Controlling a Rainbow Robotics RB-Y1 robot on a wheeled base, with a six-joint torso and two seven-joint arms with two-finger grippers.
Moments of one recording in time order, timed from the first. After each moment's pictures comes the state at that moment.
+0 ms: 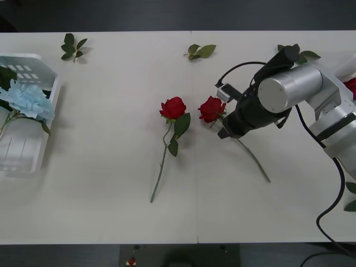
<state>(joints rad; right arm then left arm) -0.70 -0.55 0.46 -1.39 -0.83 1.31 1.76 -0.31 0.68 0.56 -1.58 0.46 1.52 -1.94</state>
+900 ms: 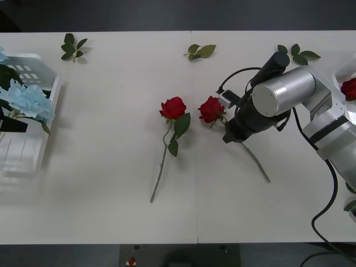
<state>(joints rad) -0.70 -0.51 0.46 -1.34 -0.72 1.35 1.76 -0.31 0.68 0.48 -1.83 0.94 1.84 -1.86</state>
